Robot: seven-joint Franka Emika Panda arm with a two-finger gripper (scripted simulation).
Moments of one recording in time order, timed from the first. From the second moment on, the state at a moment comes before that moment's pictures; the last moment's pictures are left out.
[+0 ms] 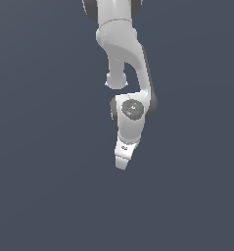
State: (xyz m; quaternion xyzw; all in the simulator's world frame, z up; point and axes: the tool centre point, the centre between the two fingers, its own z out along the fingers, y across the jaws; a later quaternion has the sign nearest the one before) arm 0.028 0.049 0.056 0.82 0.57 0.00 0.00
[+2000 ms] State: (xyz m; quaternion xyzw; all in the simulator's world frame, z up) arm -0.065 -0.125 0.415 0.82 0.57 0.00 0.00
